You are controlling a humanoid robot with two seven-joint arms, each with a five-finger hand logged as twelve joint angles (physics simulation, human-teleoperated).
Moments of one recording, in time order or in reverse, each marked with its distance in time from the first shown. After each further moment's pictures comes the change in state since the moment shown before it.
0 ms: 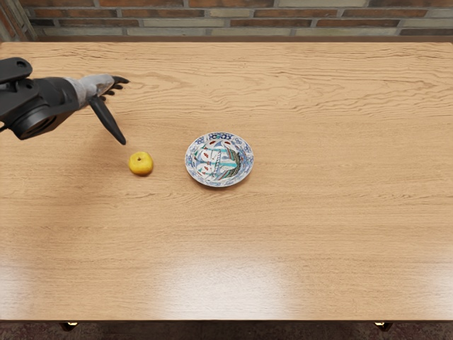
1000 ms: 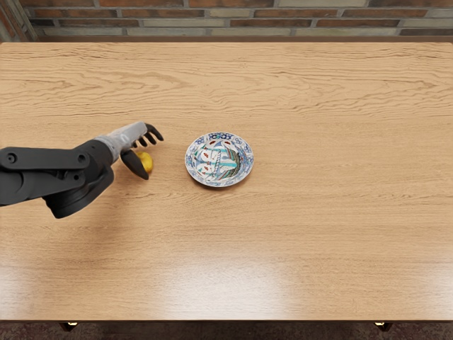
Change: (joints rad) left arm 0.041 -0.039 0.226 -0.360 0.193 0.440 0.001; right arm 0.000 0.000 0.000 0.000 0.000 0.000 0.000
